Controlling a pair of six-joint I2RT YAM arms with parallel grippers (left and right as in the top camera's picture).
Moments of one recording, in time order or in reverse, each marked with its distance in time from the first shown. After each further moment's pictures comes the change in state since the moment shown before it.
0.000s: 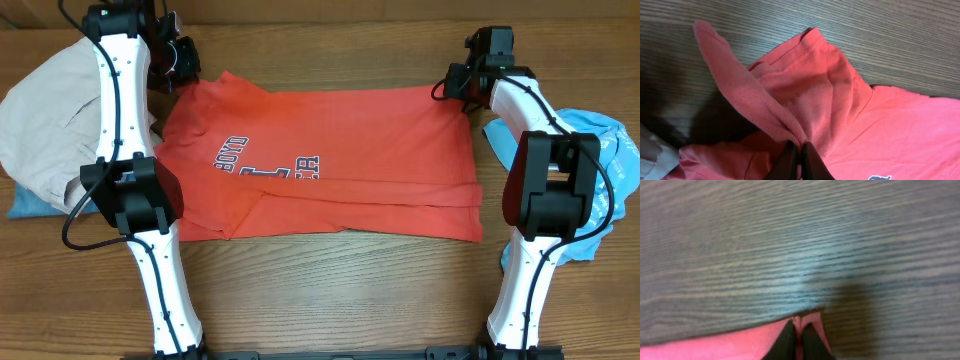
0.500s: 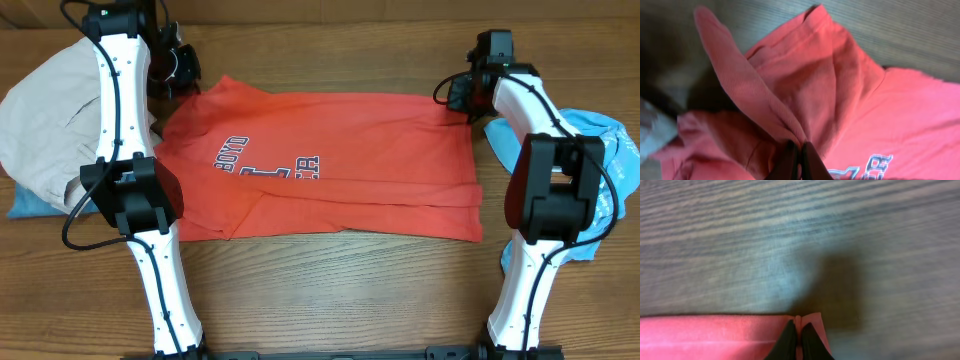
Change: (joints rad) left arm 0.000 0.000 0.000 -0.111 0.000 0.001; right arm 0.000 -0.048 0.004 -0.238 0.074 -0.003
